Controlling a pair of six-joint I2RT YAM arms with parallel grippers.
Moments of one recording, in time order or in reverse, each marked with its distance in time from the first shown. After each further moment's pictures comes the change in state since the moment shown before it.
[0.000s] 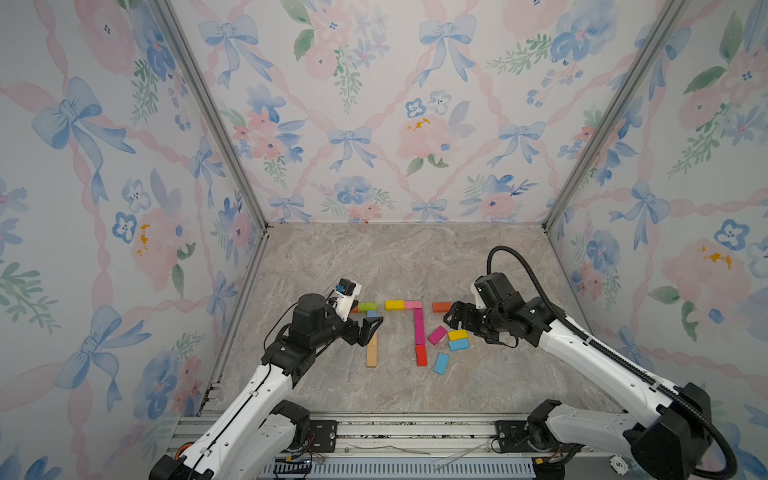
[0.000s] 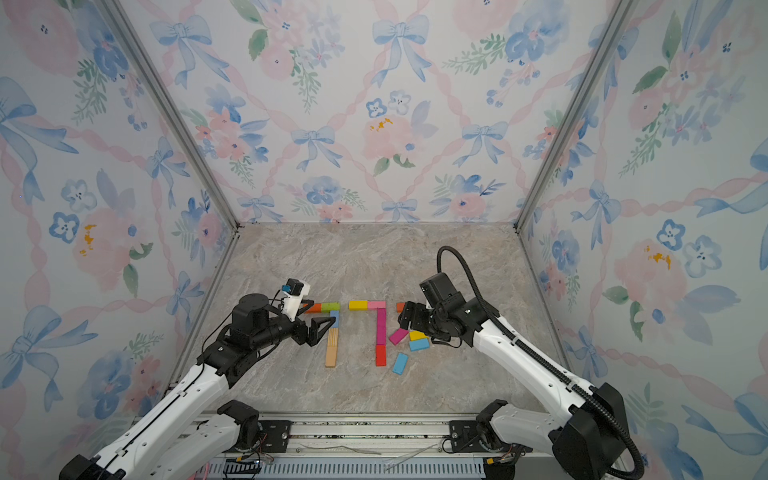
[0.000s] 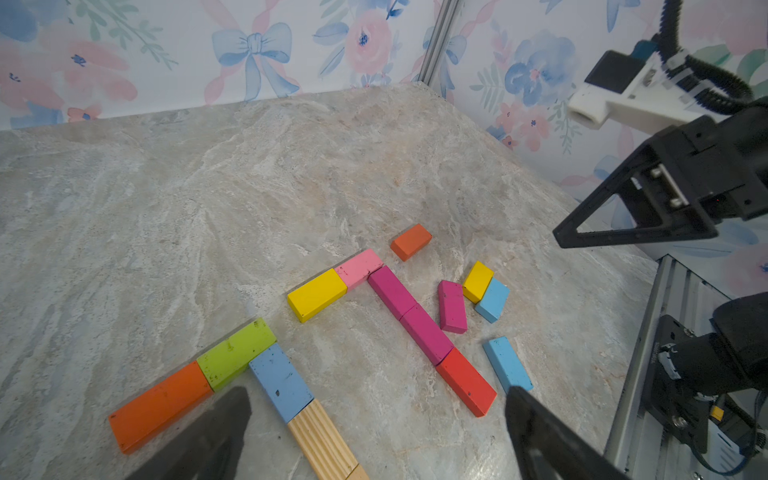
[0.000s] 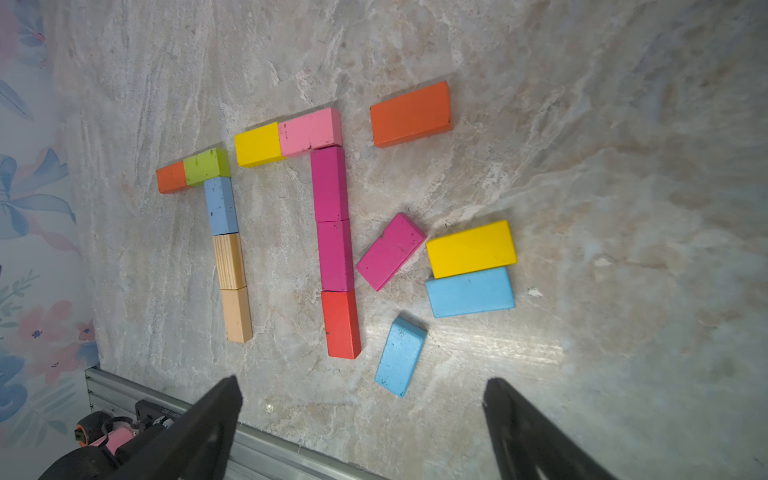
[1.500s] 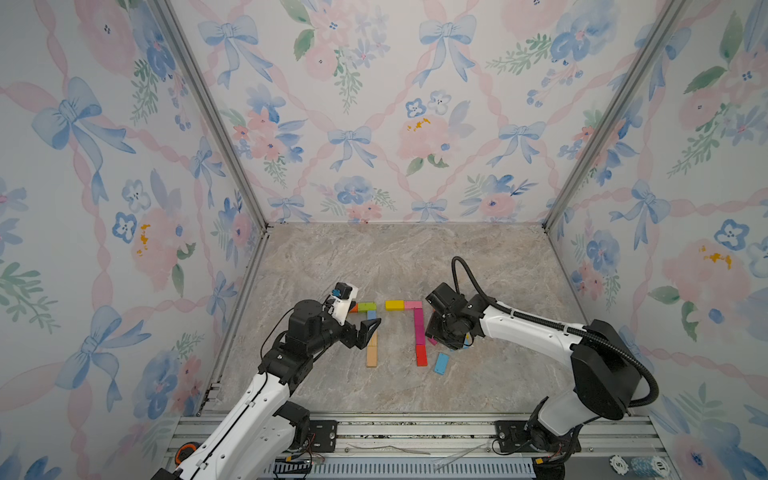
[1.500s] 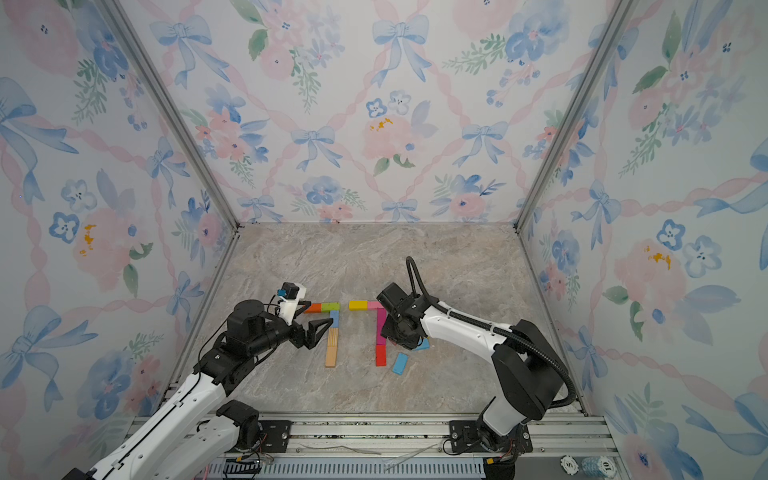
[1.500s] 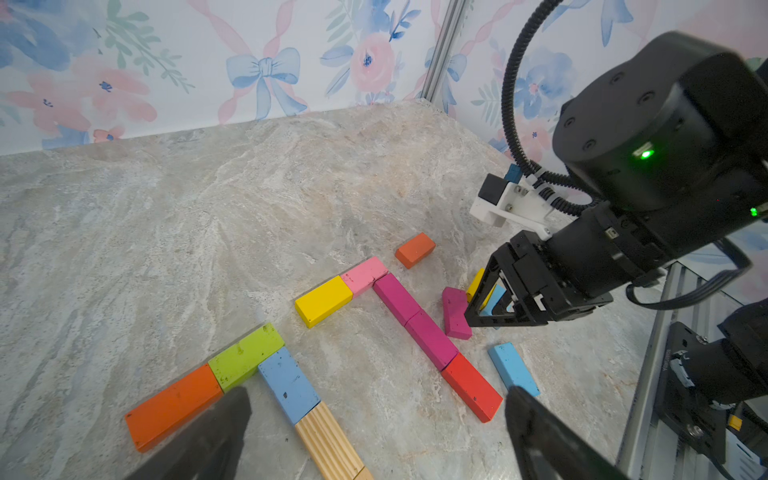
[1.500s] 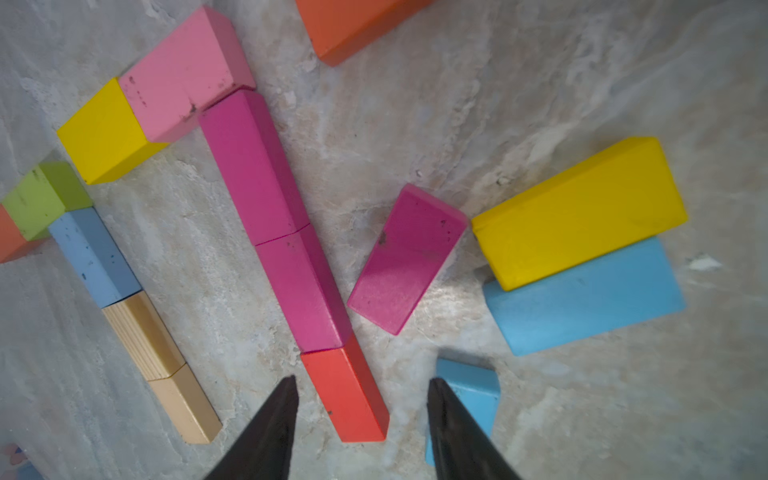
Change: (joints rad) left arm 0.002 -0.072 -0.049 0.032 -0.024 0.000; right arm 0.146 0.376 0.047 0.124 0.082 0.366
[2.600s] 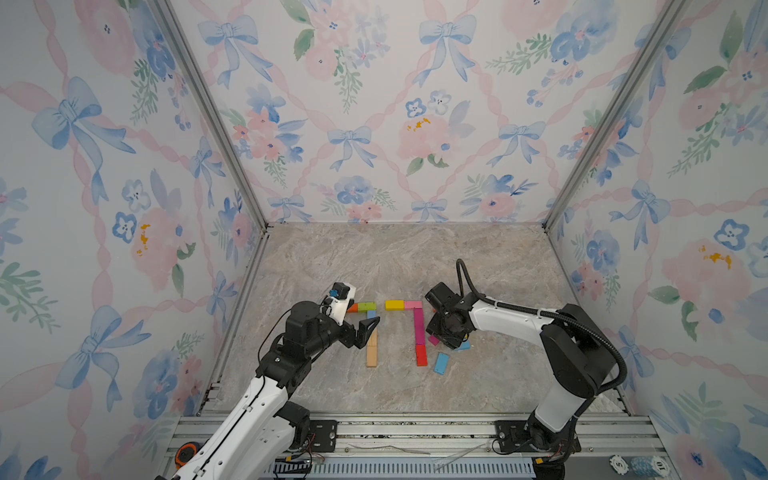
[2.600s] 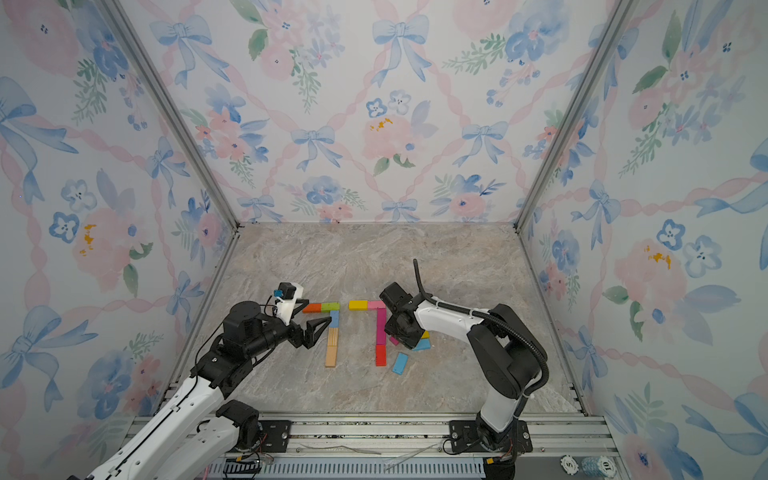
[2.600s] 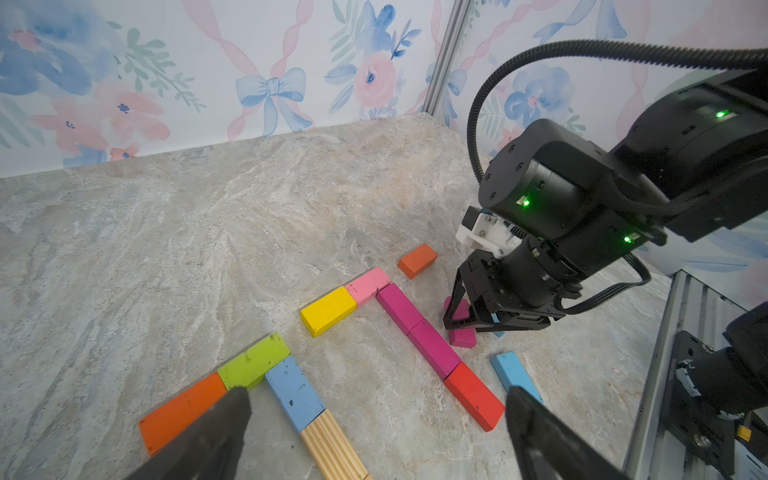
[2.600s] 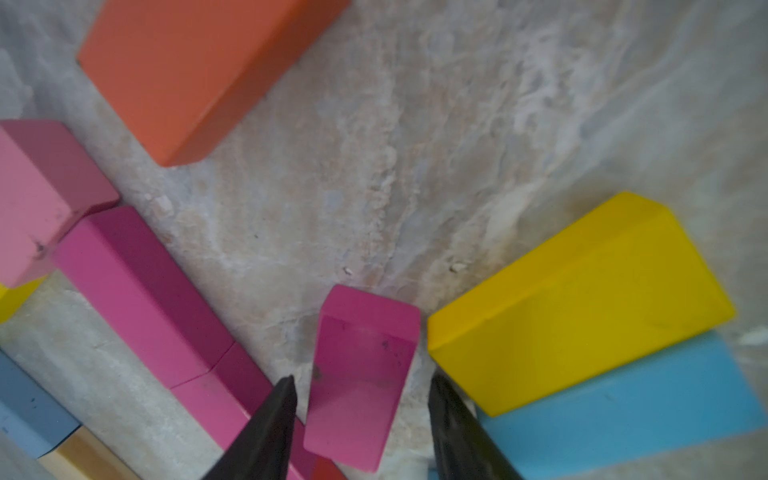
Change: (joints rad) left arm 0.003 -0.036 -0.004 0.006 -0.011 0.001; right arm -0.067 0.158 0.017 0.044 0.011 0.095
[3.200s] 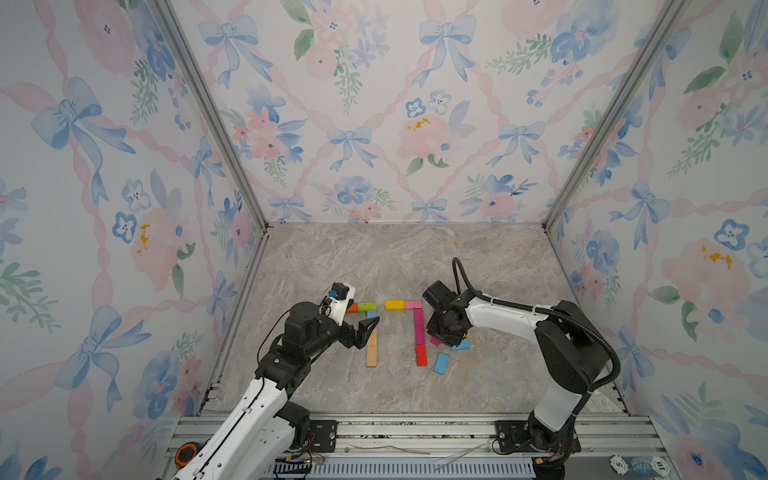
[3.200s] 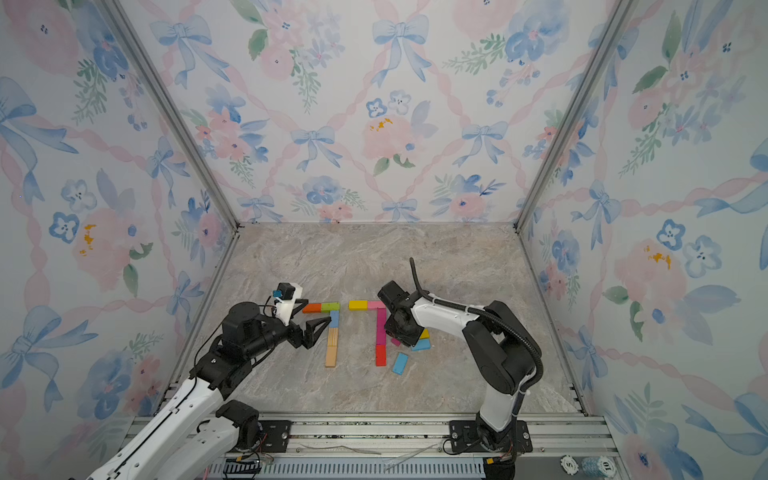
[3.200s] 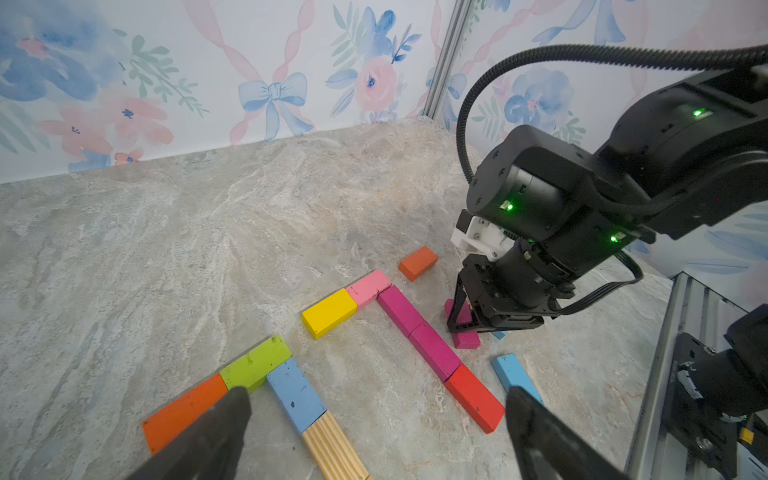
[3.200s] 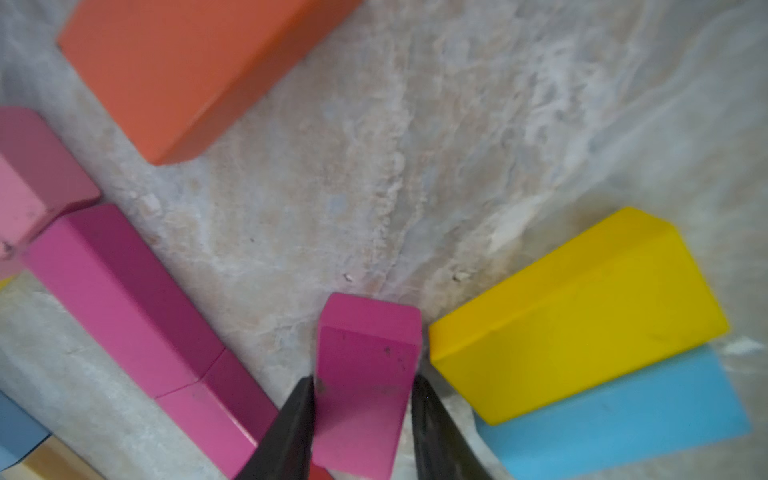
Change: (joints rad) left arm 0.000 -0.008 -0.002 0.000 -0.003 0.000; right arm -0.002 0.030 0.033 -0.040 0.003 -0.043
